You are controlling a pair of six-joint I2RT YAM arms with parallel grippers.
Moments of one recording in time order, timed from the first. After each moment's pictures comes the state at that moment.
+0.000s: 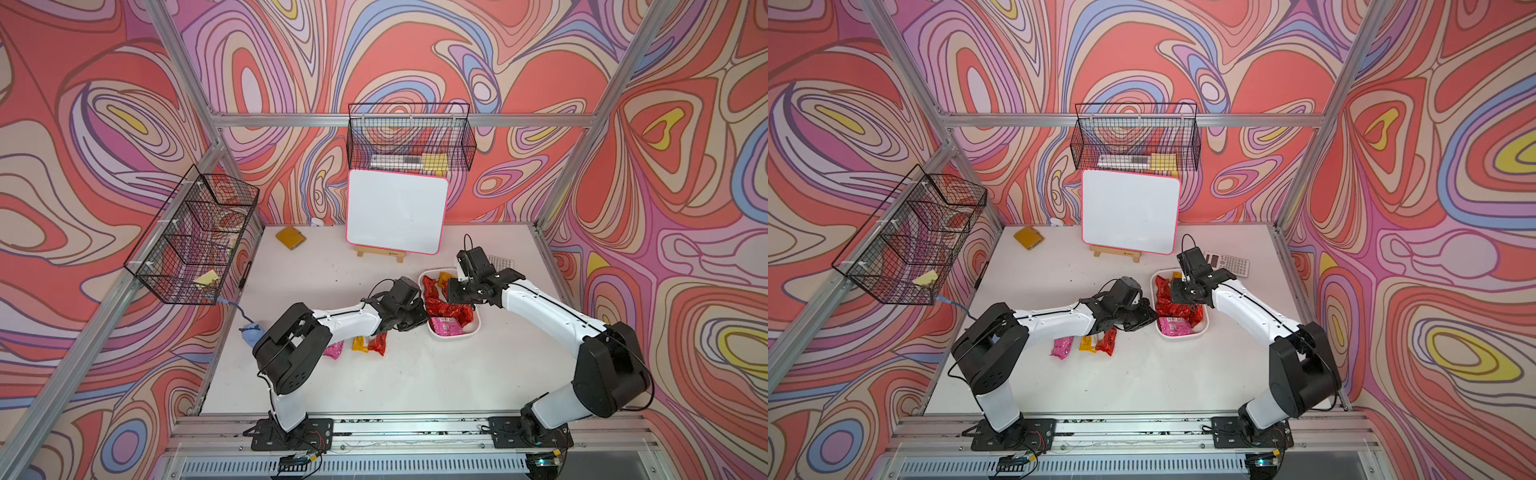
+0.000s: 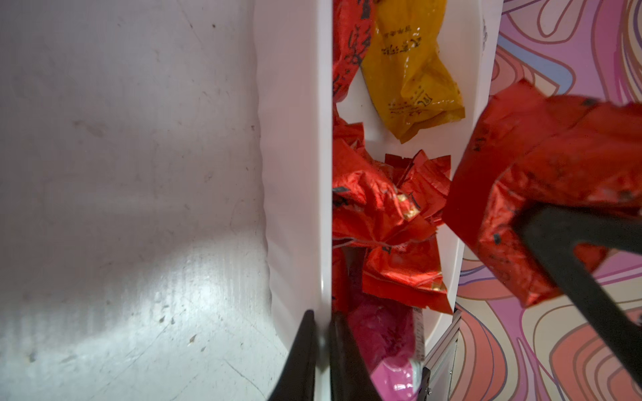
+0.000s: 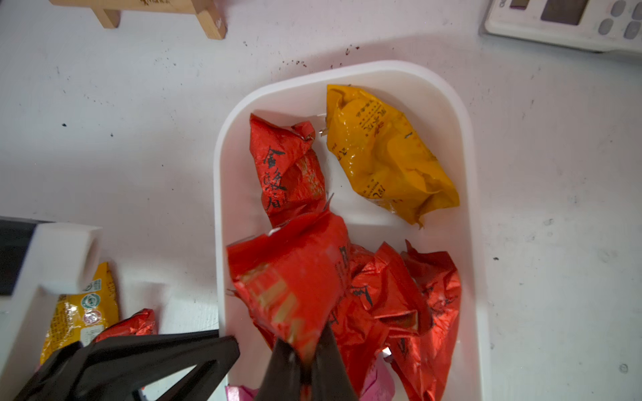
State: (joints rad) left arm -0.79 1.80 1.06 -0.04 0.23 -1.08; right arm 0.43 1.52 1.14 -0.62 -0.04 0.44
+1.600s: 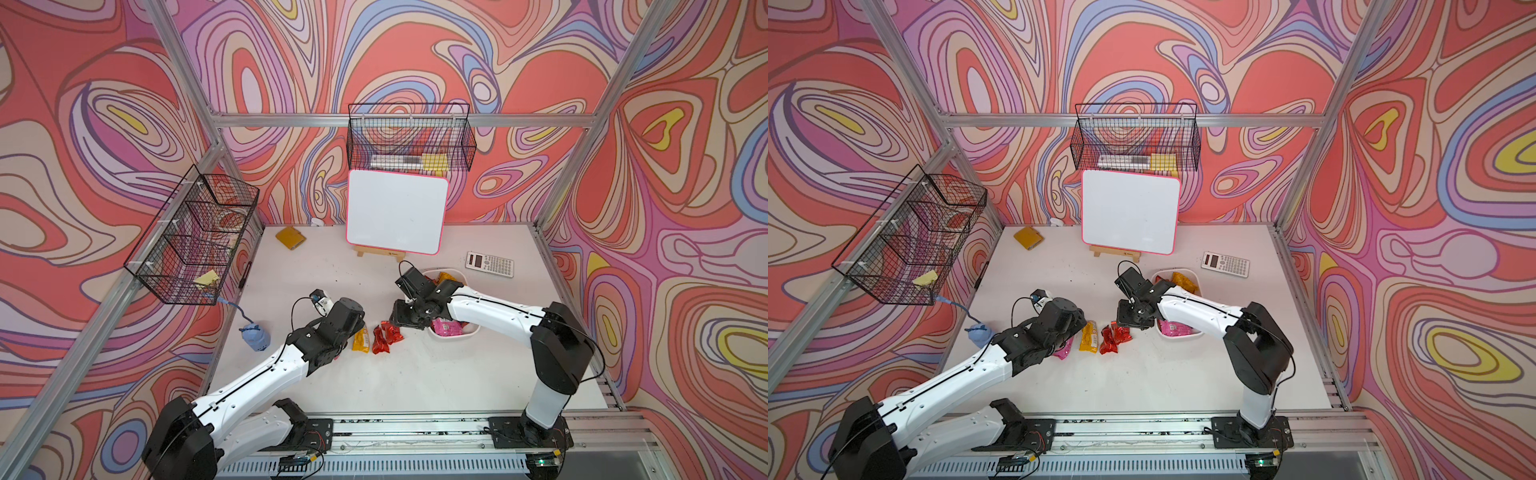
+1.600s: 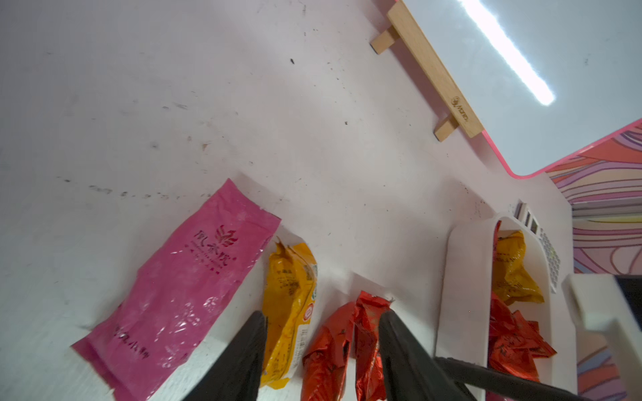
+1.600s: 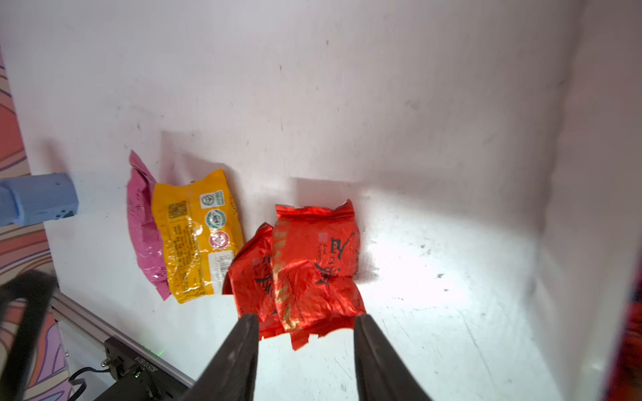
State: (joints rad) left arm -0.67 1.07 0.67 -0.41 -0.37 -1.14; right arm 0.78 1.75 1.32 -0.64 -0.12 0.79
